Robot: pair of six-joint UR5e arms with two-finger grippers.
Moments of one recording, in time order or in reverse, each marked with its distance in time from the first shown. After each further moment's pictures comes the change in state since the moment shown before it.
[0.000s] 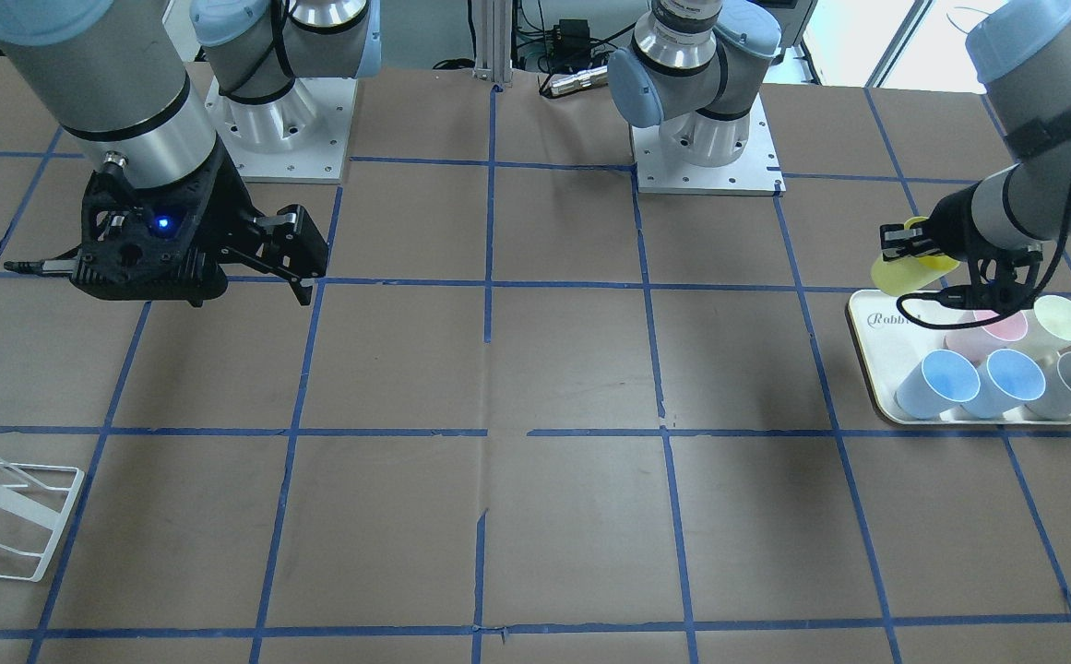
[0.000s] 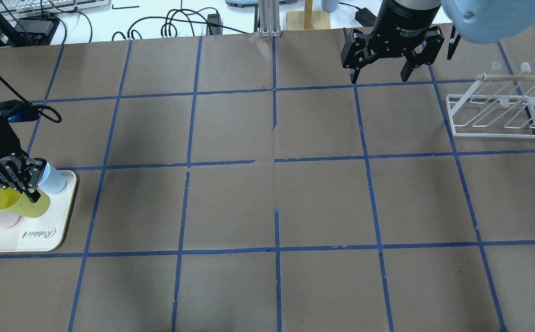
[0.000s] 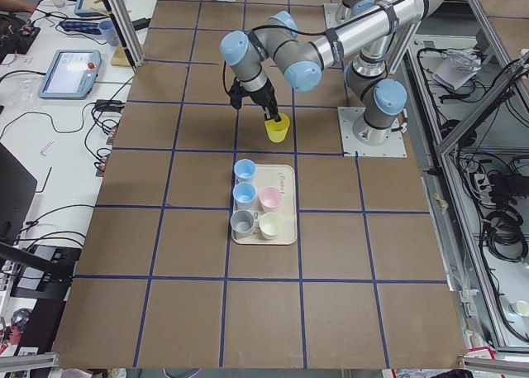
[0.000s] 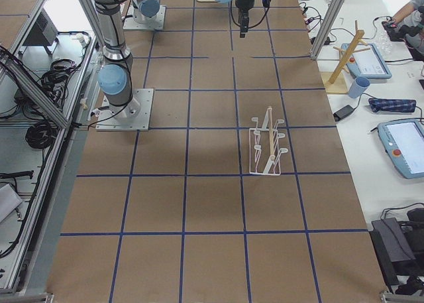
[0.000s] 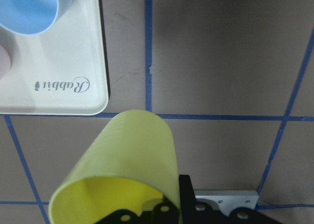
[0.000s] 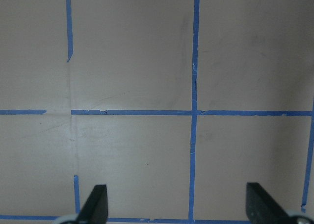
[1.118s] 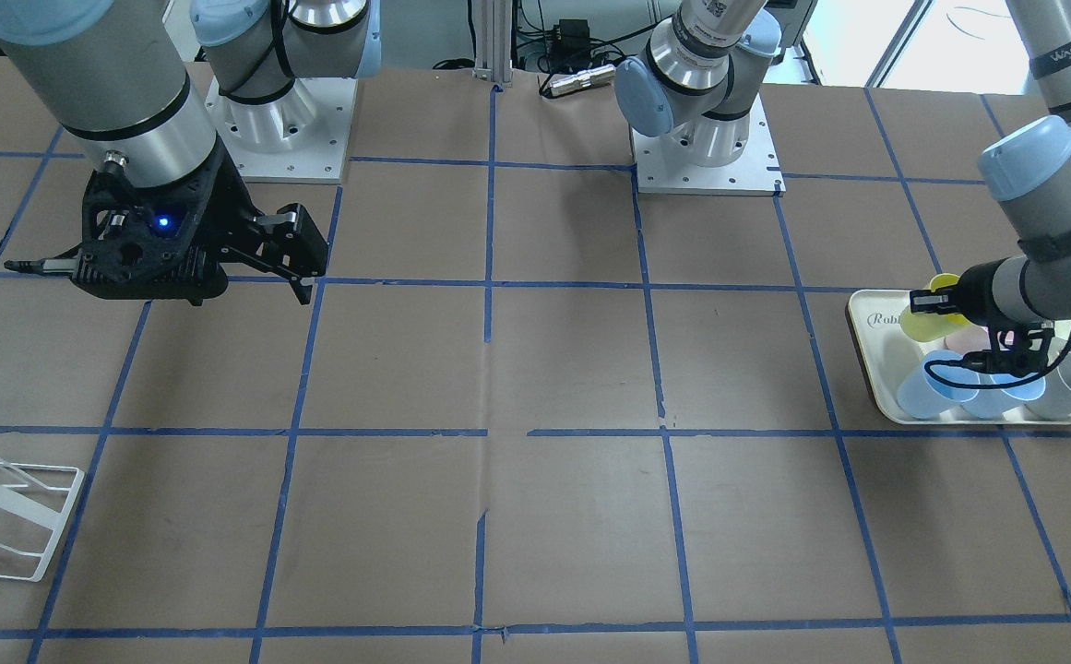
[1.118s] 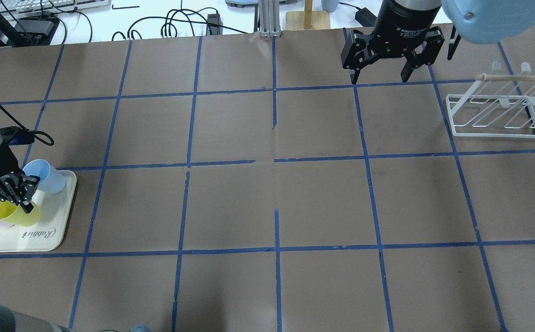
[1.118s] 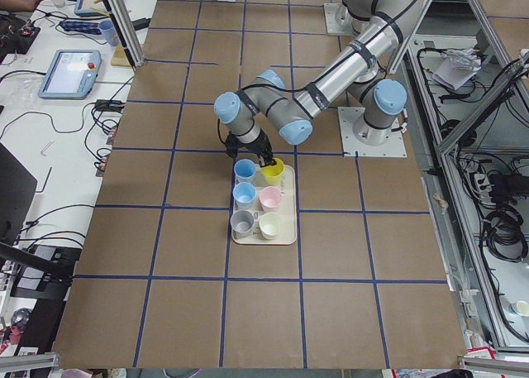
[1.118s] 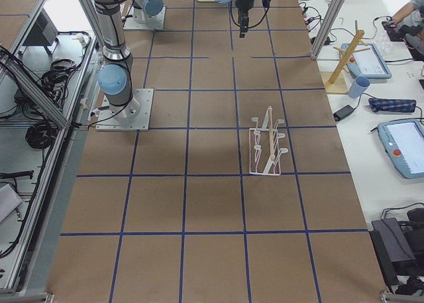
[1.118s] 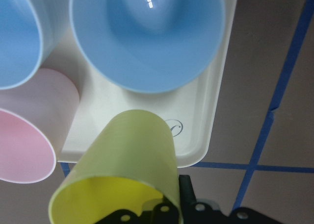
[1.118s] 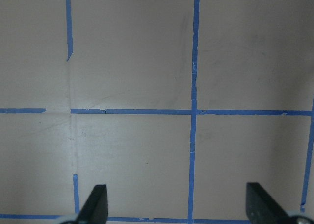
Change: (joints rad) left arm 0.102 -0.197 -0.031 0.230 0.070 0.066; right arm 0.000 -0.002 0.002 0.002 -0.001 -0.003
